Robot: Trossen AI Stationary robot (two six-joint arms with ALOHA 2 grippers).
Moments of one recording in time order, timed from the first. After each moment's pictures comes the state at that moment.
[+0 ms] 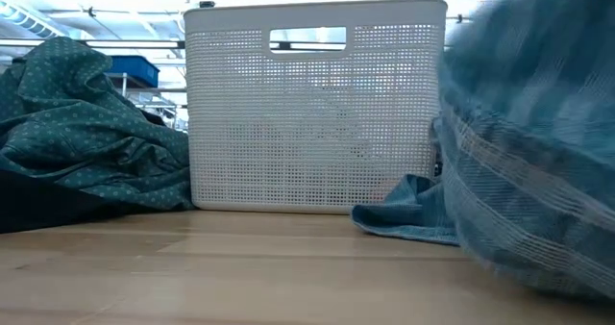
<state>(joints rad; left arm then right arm) -0.51 1.55 1.69 -0.53 -0.36 -0.65 0.43 1.20 1.16 -0.53 -0.44 1.15</state>
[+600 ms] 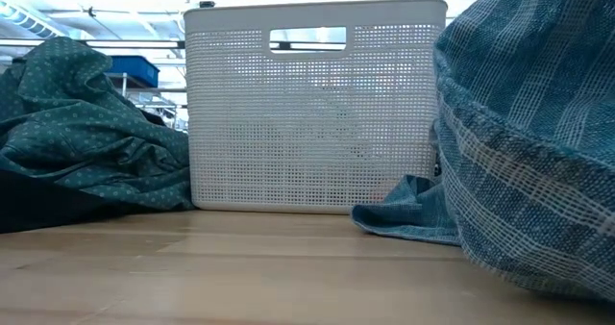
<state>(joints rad) -0.50 1.55 1.69 -0.37 -0.40 -0.65 0.81 1.15 0.86 -0.65 0.05 1.44</state>
